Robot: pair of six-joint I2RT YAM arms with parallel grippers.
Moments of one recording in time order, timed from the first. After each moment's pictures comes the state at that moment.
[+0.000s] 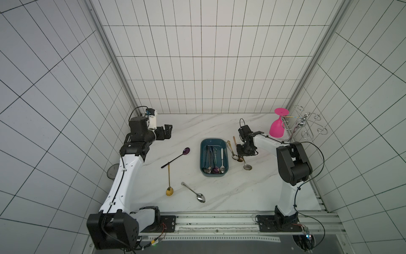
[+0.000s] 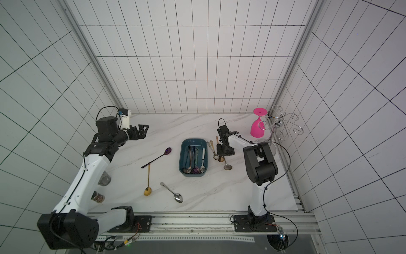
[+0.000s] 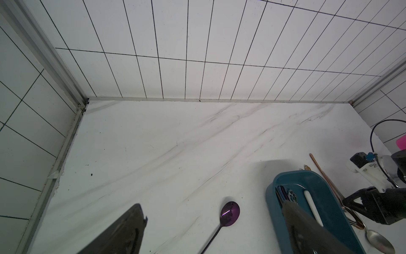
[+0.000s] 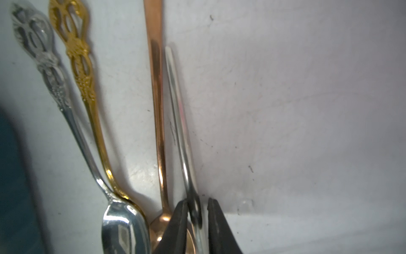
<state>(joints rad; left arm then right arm) 0.05 1.19 1.14 -0.44 0.29 -0.08 0.44 1.94 1.30 -0.69 0.02 0.24</state>
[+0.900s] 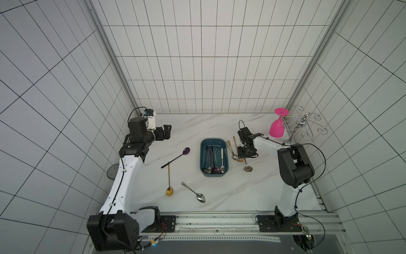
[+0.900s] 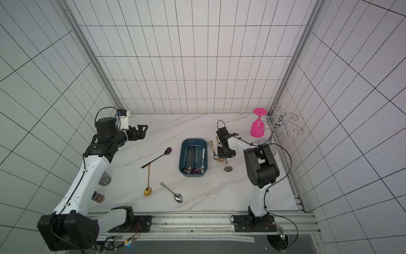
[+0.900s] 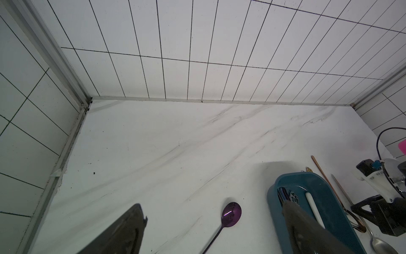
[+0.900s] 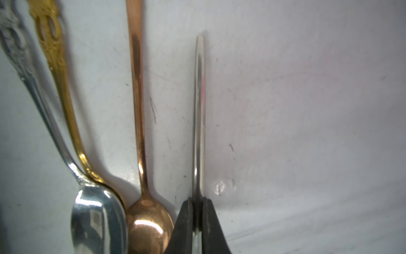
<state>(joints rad) 0.07 1.18 1.12 -0.43 0.29 -0.08 0.46 1.89 1.25 -0.72 0.13 0.21</state>
